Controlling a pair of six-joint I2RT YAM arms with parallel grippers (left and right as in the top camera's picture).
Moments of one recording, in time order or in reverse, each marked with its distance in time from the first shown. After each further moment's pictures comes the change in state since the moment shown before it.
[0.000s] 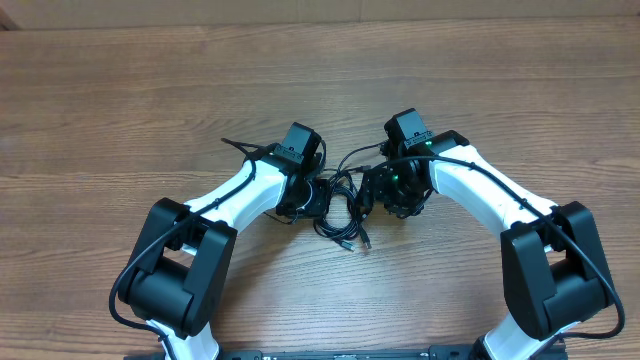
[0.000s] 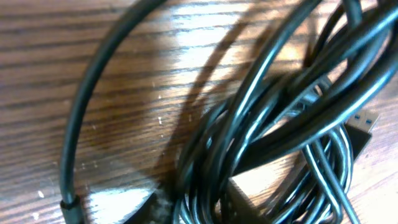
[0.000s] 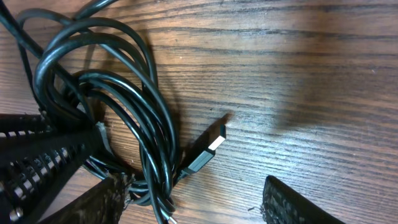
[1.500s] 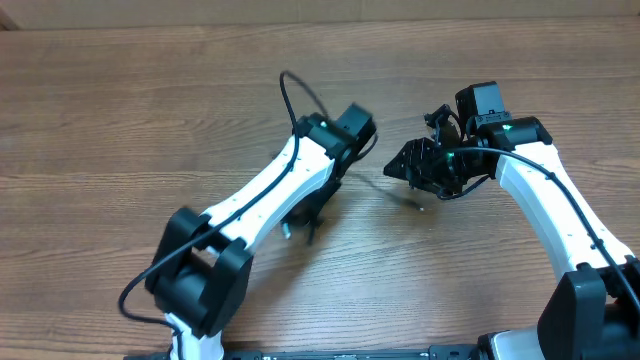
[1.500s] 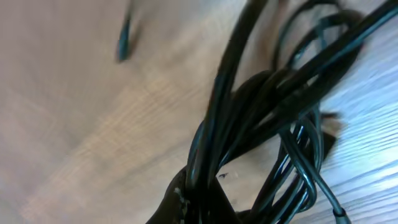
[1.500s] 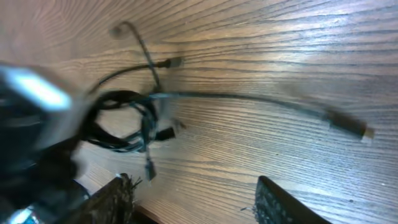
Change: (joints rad) left arm -0.185 0.064 0.422 -0.595 -0.671 0.471; right arm -0.237 -0.195 0.062 -0.137 -0.245 -0.114
